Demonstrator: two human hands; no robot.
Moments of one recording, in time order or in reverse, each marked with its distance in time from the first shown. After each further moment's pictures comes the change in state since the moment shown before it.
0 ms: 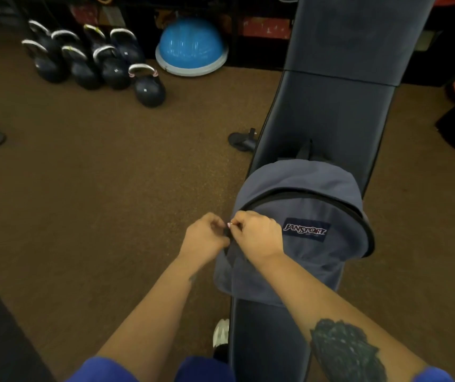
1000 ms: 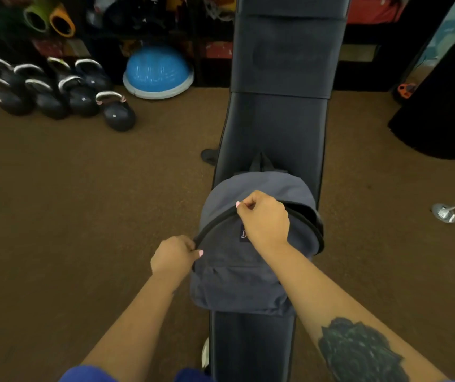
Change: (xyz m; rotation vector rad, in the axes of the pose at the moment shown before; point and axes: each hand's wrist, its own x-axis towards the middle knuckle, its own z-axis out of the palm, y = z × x) left_hand -0.005 0.013 0.016 0.385 0.054 0.007; right_hand -0.007 0.041 -0.079 0.346 0.262 0.429
